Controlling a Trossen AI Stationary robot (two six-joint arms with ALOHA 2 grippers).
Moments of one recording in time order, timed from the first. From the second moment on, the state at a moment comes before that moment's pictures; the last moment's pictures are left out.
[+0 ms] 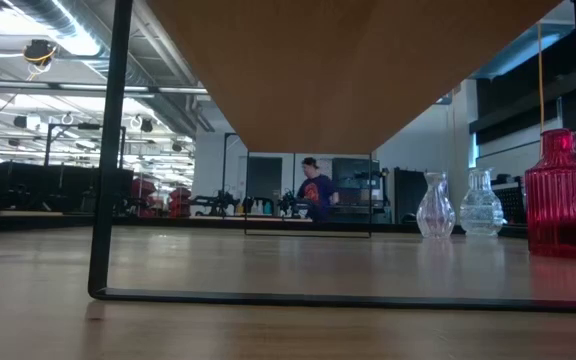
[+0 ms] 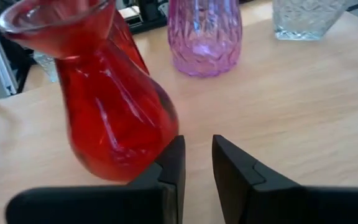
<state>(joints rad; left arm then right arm) -0.14 1.53 2.31 -1.57 -0.46 -0.61 0.34 1.32 0.81 -0.04 0.45 0.47</state>
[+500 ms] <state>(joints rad) -0.14 1.53 2.31 -1.57 -0.46 -0.61 0.35 1.36 0.81 -0.02 0.40 0.44</state>
